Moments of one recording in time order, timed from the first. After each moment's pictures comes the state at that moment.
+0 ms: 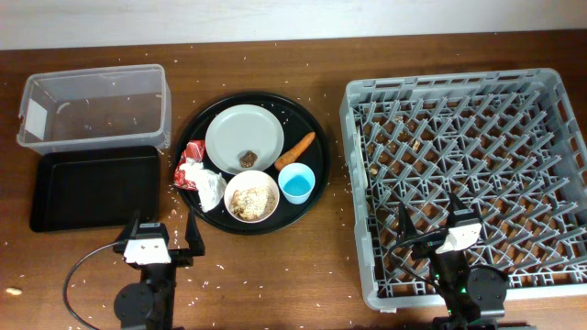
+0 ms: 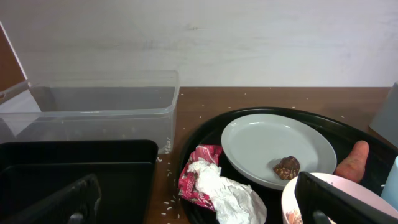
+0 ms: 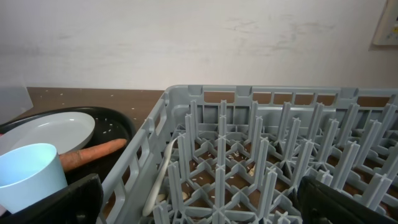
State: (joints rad) left arm 0.10 0.02 0.02 -0.08 0.07 0.00; right arm 0.00 0.01 0.01 -0.06 -0.16 0.04
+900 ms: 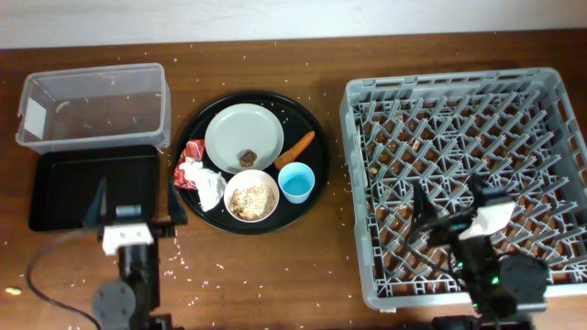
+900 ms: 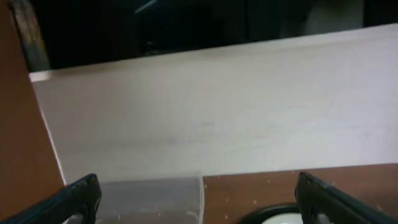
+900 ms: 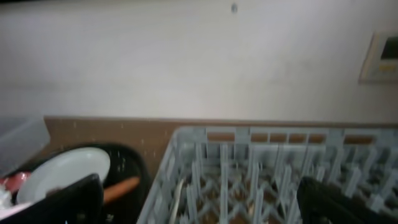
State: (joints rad) left arm 0.10 0.42 0.21 0.42 0.04 0.11; right arm 0.00 0.32 0.45 -0.18 -0.16 0.07
